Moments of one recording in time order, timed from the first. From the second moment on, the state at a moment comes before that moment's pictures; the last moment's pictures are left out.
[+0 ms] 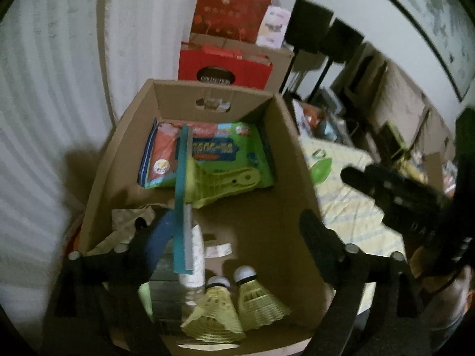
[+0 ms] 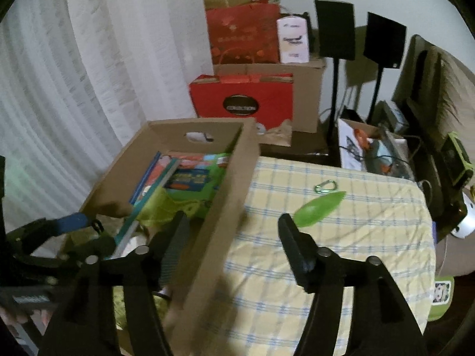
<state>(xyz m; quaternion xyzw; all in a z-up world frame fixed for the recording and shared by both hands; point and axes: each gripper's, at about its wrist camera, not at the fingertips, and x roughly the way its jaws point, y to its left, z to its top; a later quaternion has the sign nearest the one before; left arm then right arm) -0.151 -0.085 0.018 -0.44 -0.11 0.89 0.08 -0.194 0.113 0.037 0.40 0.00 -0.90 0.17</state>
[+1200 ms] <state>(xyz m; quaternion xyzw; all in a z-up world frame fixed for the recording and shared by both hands) -0.205 0.083 -0.002 -0.47 -0.01 0.86 0.17 -0.191 0.289 0.022 0.40 -0.07 -0.91 0.07</state>
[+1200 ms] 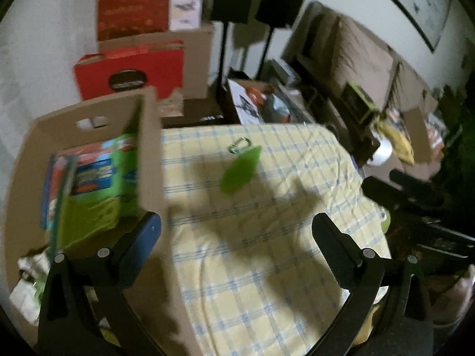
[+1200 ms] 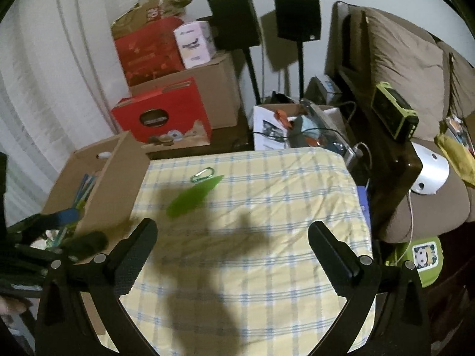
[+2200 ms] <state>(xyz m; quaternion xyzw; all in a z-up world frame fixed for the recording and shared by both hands) -0.310 0.176 -0.092 -0.52 0.15 0.82 0.16 -0.217 0.353 -0.028 0.41 -0.10 -0.91 0.04</state>
